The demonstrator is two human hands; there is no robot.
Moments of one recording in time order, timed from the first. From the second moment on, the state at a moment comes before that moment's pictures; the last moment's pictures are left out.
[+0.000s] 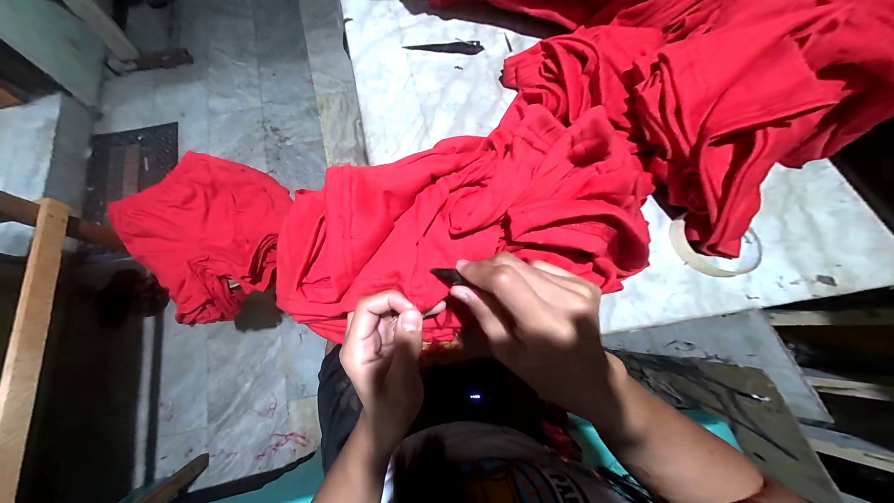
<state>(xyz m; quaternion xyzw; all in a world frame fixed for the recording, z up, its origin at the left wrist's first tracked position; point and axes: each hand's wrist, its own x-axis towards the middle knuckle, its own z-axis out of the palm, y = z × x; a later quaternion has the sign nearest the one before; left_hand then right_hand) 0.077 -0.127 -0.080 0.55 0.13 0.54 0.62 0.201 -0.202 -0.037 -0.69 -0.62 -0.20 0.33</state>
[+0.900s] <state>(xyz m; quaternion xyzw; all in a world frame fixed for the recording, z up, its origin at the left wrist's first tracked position) 0.039 -0.128 -0.081 0.69 0.00 0.41 0.60 0.206 -0.190 -0.048 -0.61 -0.63 -0.19 0.44</state>
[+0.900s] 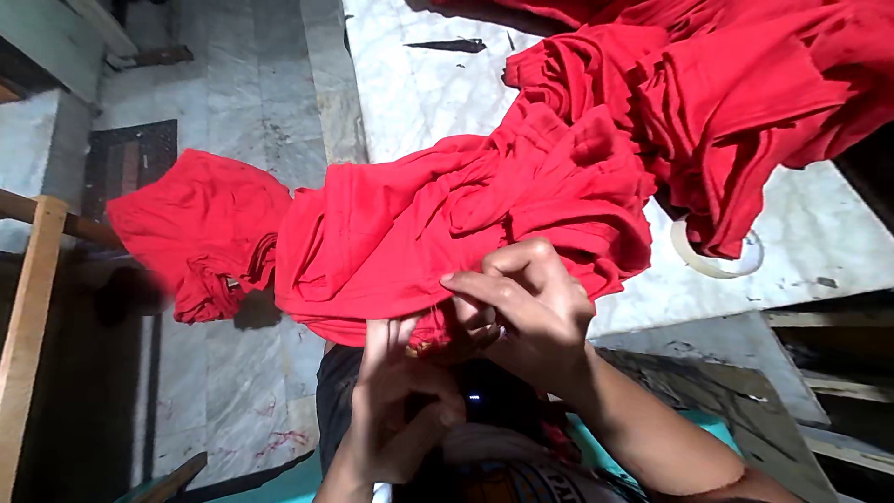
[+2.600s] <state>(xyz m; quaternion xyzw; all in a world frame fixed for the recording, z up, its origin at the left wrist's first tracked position) -0.014 -0.120 -0.039 0.65 -0.14 0.24 0.71 0.217 -0.199 -0.046 -0.65 -0.63 -0.16 0.41</state>
